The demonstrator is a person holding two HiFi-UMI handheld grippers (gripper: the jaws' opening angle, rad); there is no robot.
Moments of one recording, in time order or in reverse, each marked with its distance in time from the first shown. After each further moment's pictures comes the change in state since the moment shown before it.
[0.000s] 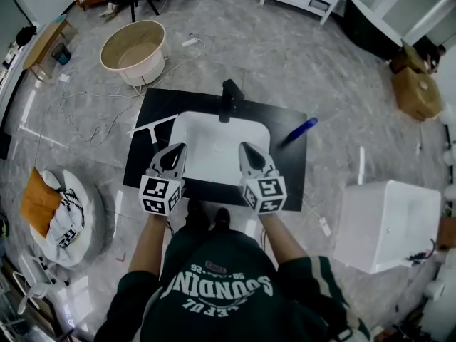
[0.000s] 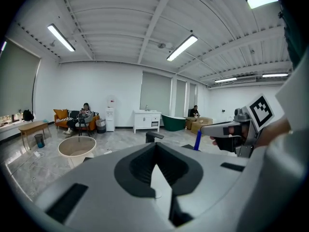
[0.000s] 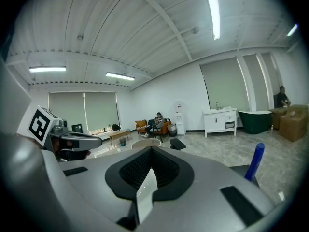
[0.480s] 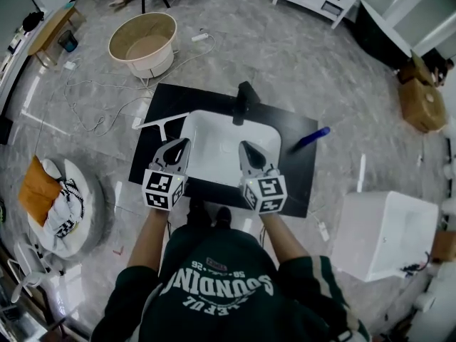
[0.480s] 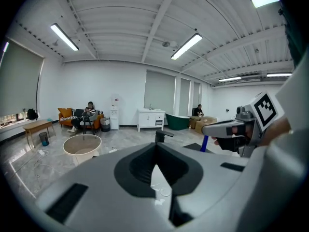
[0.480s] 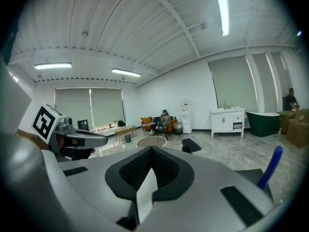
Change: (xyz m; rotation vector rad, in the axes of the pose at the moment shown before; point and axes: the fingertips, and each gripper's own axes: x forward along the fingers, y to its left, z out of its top) left arm 0.000 0.040 -0.002 -0.017 0.014 0.038; right arm 0.036 0.034 0.006 -0.052 0.032 0.066
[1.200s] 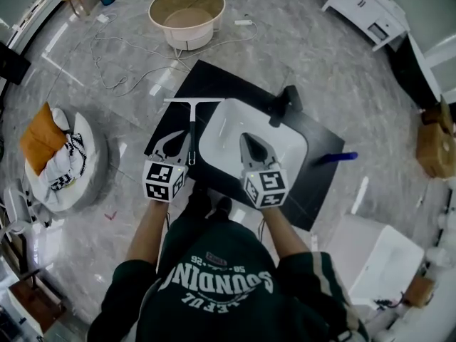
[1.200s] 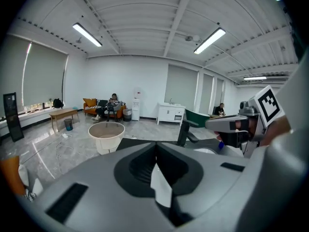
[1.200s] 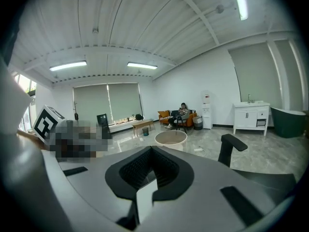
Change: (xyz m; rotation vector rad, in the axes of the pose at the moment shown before) left arm -0.058 0.082 -0.062 -0.149 0.076 0.222; right arm 0.069 0.086 -0.015 -0.066 0.081 0.218
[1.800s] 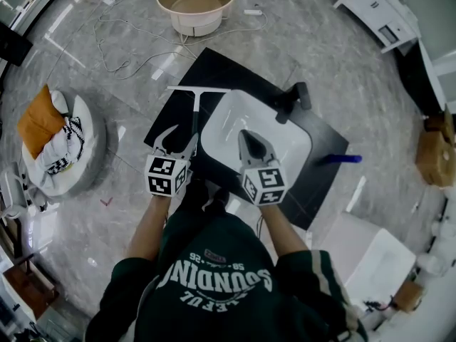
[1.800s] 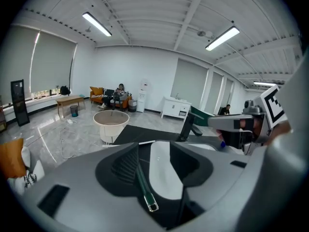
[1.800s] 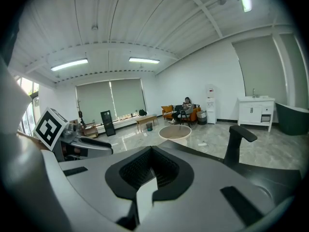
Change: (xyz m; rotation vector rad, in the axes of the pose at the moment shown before) left arm 0.006 0.008 -0.041 -0.119 0.086 0.036; right arm 0.016 0.014 -0.021 0.007 0.064 0.048
